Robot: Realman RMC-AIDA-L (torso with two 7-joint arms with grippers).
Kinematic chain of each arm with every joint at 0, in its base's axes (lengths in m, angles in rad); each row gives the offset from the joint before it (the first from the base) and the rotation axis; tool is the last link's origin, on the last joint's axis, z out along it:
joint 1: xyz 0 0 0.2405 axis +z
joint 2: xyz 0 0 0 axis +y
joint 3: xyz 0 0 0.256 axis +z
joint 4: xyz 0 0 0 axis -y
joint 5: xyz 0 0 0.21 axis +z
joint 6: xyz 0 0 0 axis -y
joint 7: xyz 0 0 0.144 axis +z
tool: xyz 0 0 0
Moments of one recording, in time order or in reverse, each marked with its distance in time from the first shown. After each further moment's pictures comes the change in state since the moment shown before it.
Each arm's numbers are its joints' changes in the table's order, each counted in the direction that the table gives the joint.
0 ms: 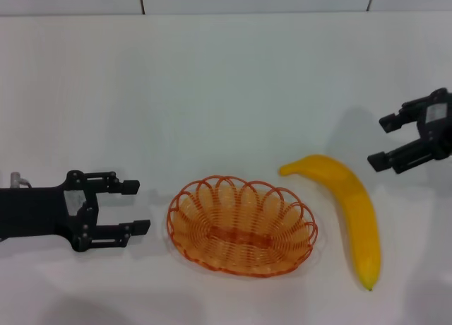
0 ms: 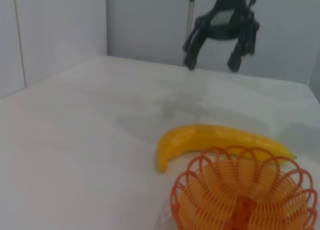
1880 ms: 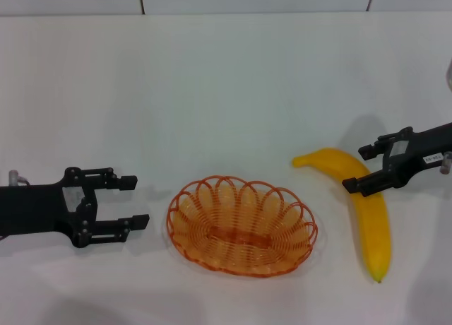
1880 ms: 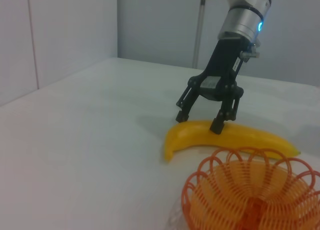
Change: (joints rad) left arm 0.006 0.002 0.001 0.009 -0.023 0.023 0.001; right arm -0.025 0.003 -0.092 -0.379 0.003 -0.415 -0.148
